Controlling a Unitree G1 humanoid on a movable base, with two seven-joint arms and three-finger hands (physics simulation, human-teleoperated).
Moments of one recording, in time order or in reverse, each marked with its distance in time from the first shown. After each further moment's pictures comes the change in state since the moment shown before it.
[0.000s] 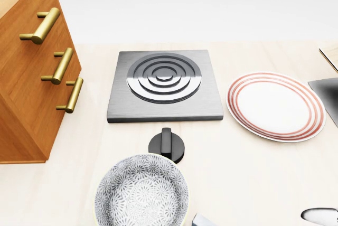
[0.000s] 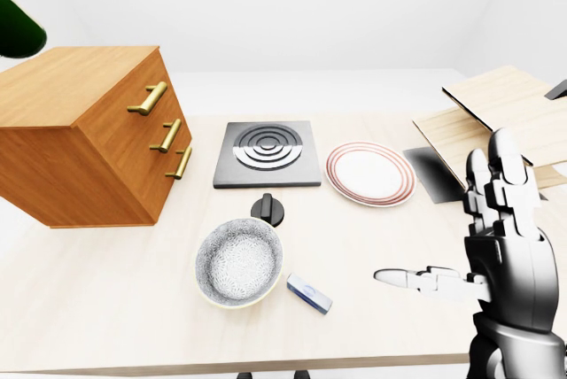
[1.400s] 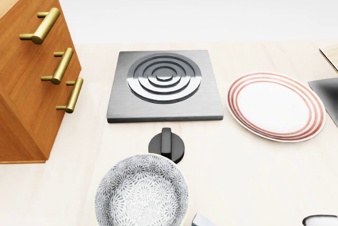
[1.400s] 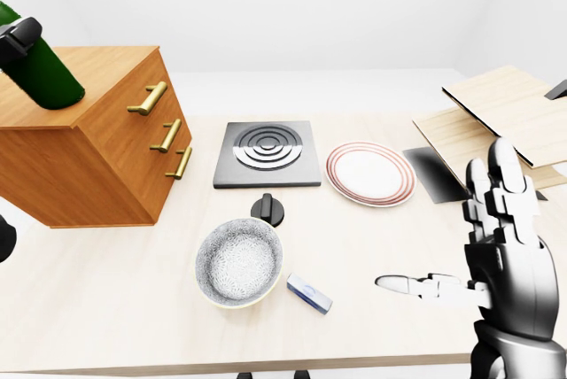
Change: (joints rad) left arm 0.048 -0.057 0.054 0.150 0.159 0.033 0.150; right arm 0.029 0.027 -0.014 0.004 0.010 0.000 0.019
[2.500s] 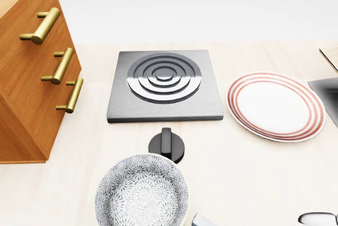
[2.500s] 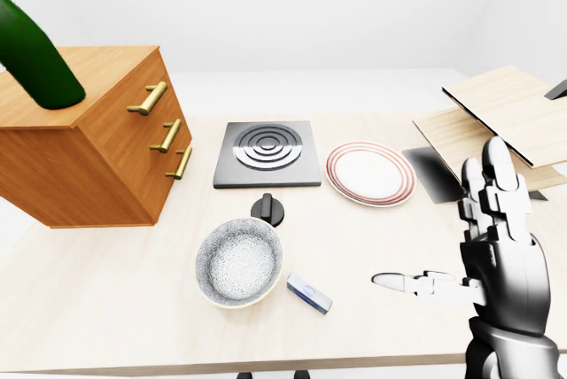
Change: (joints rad) left arm 0.109 0.129 0.001 -0.388 -0.102 0.000 -0.100; right arm -0.003 0.001 0.024 0.003 -0.022 0.000 -0.013
